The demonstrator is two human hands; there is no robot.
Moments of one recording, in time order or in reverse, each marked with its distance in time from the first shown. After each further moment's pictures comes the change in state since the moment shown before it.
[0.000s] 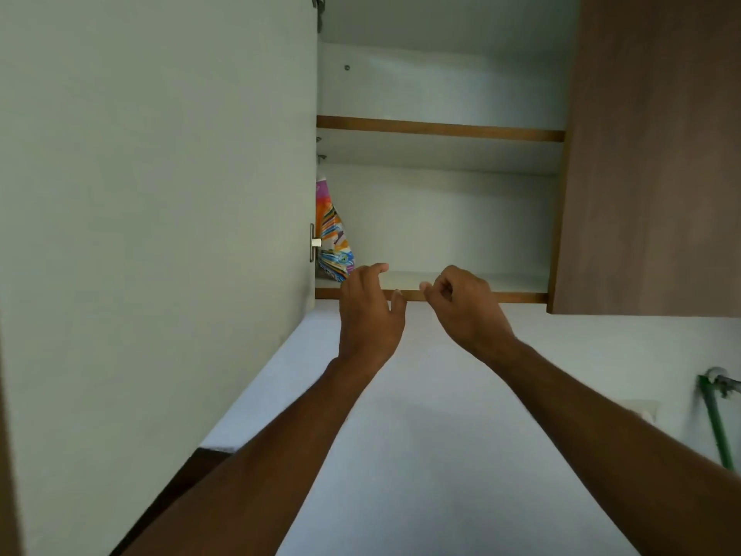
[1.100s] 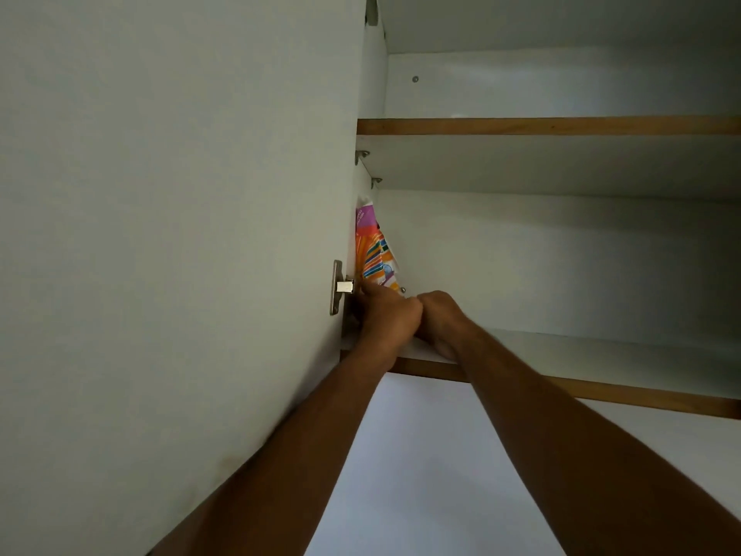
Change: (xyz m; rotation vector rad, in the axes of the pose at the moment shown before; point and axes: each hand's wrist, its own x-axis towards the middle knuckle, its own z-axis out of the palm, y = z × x) left_hand 0.149 -0.091 0.061 -0.127 0.047 -0.673; right_hand 0.200 0.011 0.190 0.668 -0.458 0.377
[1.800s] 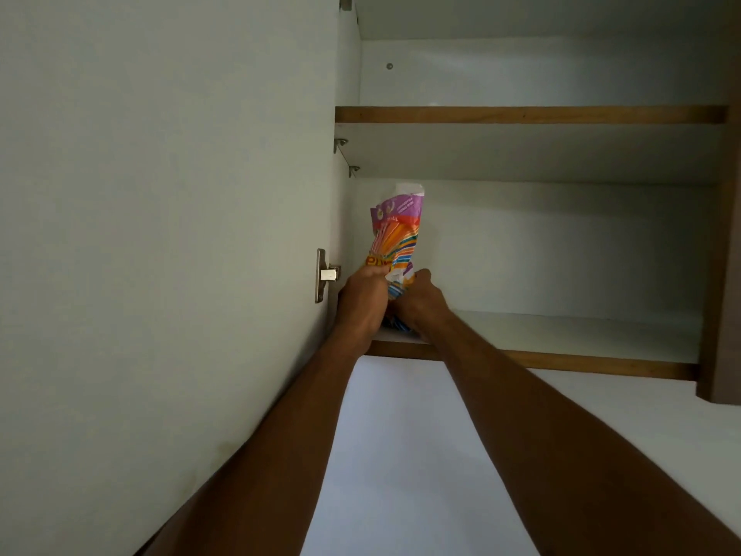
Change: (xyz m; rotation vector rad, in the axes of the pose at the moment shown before) left_hand 0.005 0.007 -0.015 -0.263 -0.162 -0.036; right_hand -0.038 -0.012 0.001 -0.219 0.184 -0.100
